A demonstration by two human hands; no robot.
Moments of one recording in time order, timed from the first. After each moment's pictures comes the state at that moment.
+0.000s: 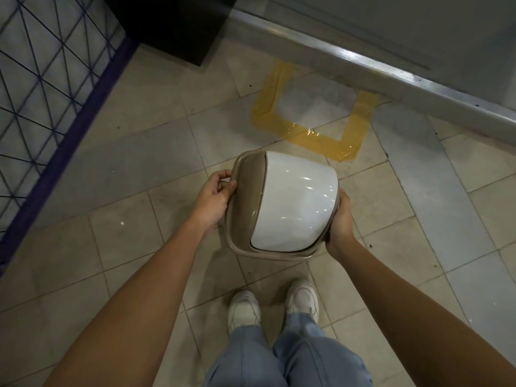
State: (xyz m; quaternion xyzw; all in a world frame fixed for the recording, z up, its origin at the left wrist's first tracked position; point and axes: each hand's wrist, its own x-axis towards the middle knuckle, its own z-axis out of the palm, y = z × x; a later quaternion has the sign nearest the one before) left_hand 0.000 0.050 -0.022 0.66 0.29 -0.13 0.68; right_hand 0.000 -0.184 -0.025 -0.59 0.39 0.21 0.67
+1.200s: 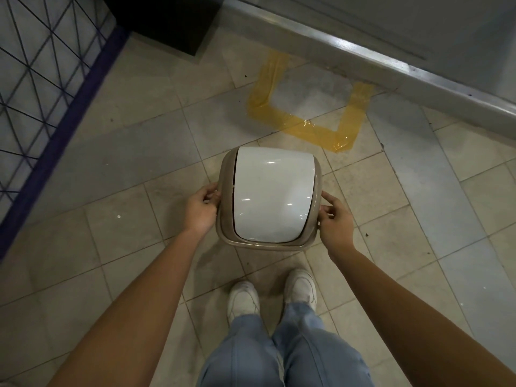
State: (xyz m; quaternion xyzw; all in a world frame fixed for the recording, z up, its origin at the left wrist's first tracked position) left_hand -0.036 0.060 -0.039 0.72 0.35 -0.13 0.59; right_hand -0.033 -0.187 -0.027 -0.79 0.28 0.15 0.52
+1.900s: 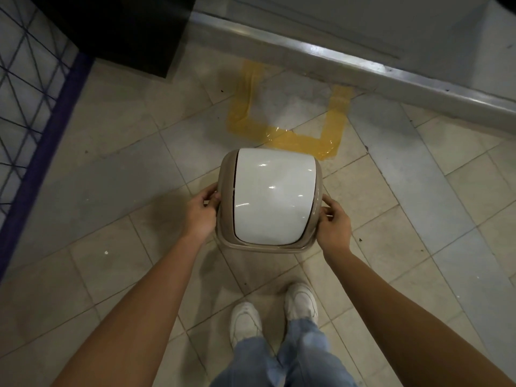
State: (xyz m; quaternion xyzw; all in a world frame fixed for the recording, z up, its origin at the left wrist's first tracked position) left_hand 0.030 0.045 -0.040 0.72 0.32 -0.15 0.60; right_hand 0.011 -0.190 -0.028 -0.79 0.35 0.11 0.49
